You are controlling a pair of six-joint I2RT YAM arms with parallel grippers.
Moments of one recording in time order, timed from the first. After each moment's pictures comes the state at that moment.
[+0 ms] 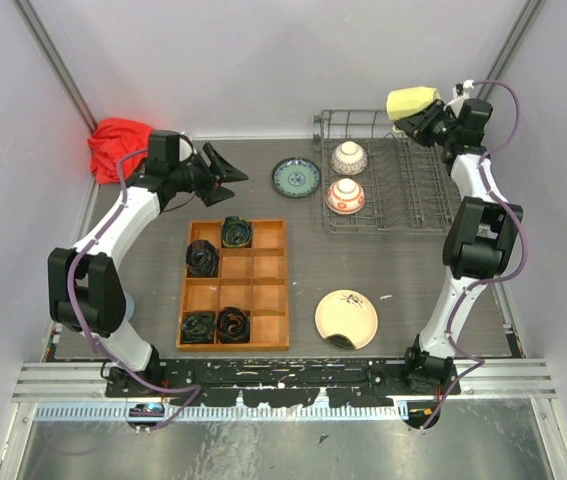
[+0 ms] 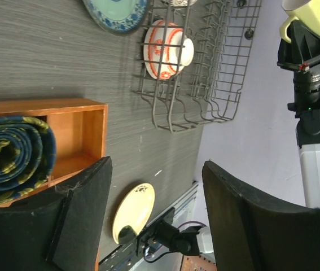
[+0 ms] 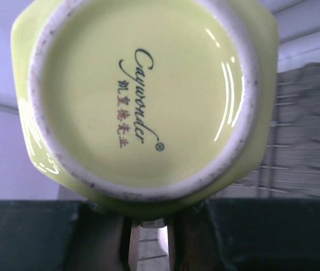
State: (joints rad) left arm -0.22 1.64 1.33 -0.30 0.57 -0.95; right arm -0.22 2.04 1.70 0.12 -0.71 0.70
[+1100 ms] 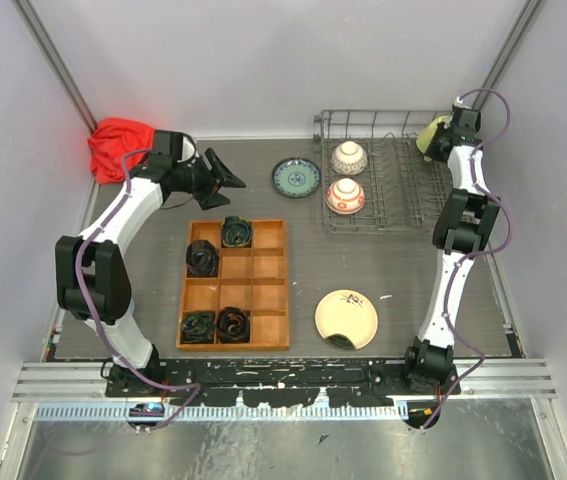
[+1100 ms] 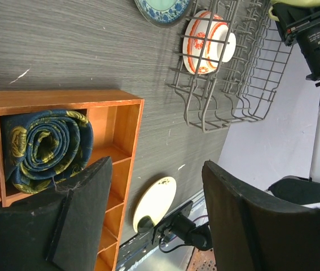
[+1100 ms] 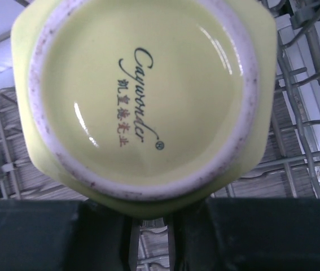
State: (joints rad) left arm -0.20 1.73 1.42 -0.48 0.55 -0.84; right arm -0.26 2.56 2.35 -0.45 -0.11 0.19
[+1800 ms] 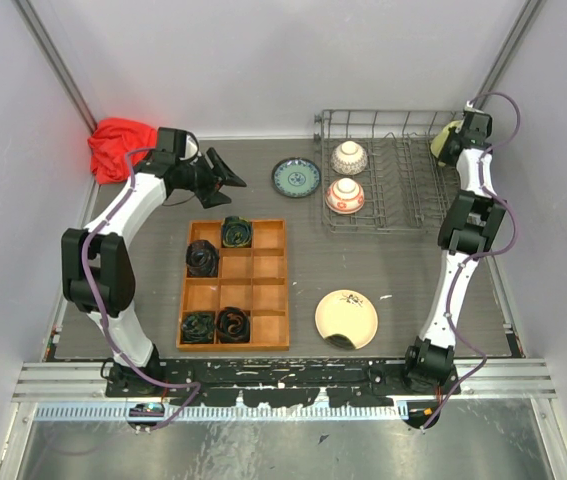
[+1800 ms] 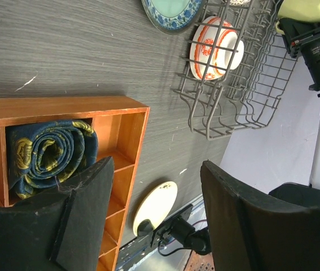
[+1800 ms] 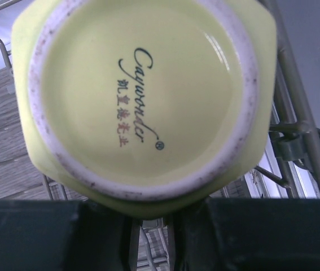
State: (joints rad) left arm -0.20 1.79 1.47 -0.51 0.53 -0.84; right arm -0.31 2.60 2.37 -0.45 -0.06 0.11
